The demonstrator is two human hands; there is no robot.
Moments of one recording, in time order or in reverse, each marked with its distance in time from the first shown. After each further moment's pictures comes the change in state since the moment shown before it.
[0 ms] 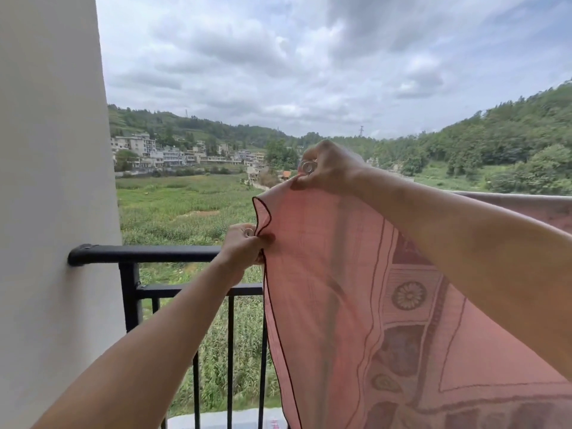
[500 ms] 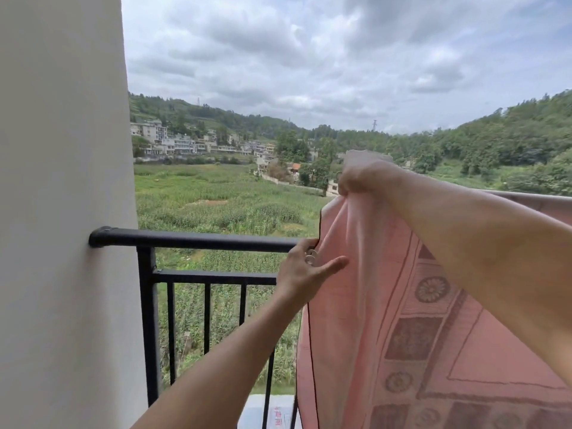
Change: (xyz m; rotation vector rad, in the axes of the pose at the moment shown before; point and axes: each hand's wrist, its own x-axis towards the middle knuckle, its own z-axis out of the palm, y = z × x) left_hand -0.025 -0.053 0.052 0.233 -0.041 0.147; right_hand 0.024 0.004 0.021 -0.507 -0.120 0.403
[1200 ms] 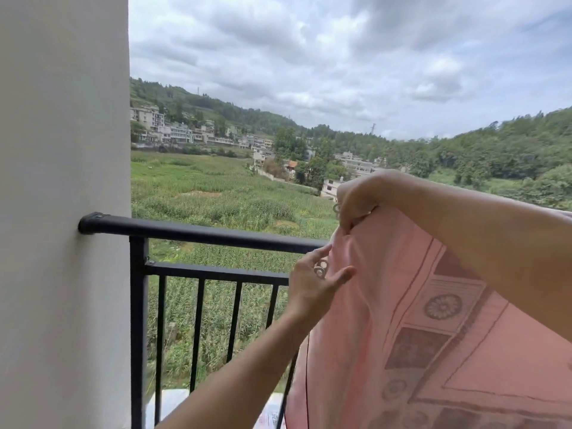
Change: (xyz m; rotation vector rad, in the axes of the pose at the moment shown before) left_hand 0.000 -0.018 0.013 -0.159 0.070 0.021; right_hand -0.013 -0.028 0.013 -0.241 -0.427 -0.295
